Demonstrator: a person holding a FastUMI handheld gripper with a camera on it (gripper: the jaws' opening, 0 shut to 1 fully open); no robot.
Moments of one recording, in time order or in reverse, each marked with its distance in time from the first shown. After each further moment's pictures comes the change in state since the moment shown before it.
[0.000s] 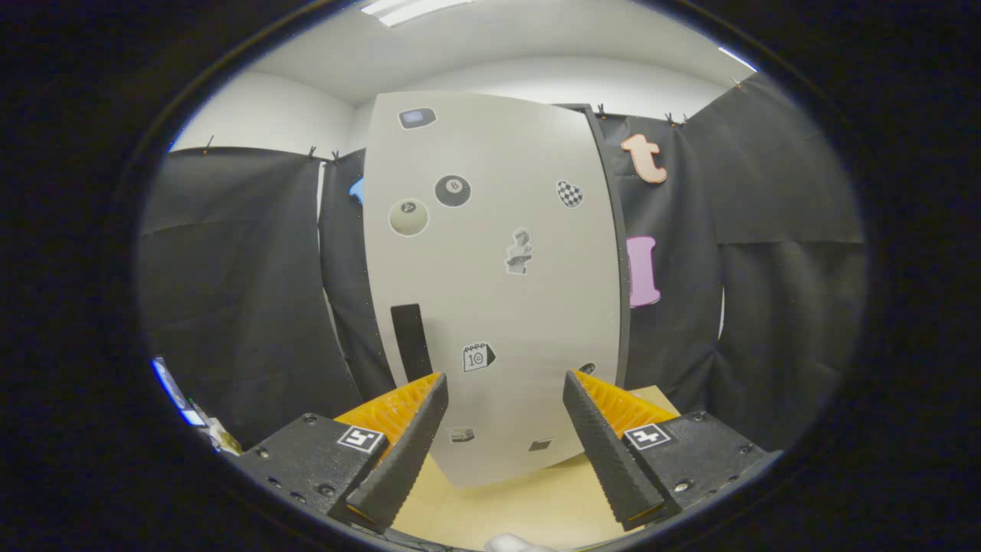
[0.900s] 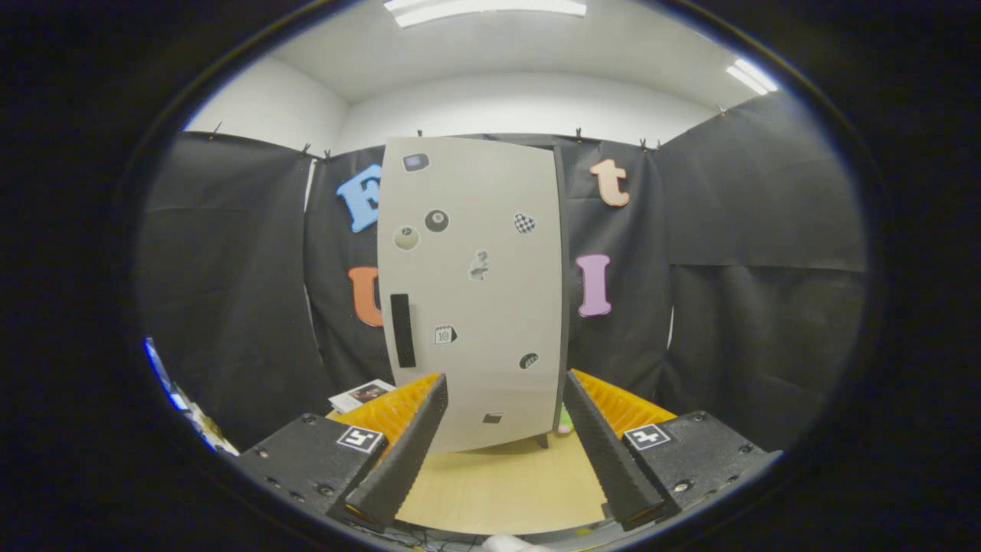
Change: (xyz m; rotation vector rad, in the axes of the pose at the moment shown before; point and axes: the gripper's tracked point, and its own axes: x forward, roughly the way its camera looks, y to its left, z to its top) arm -0.104 -0.022 -0.004 -0.044 -0.016 -0.121
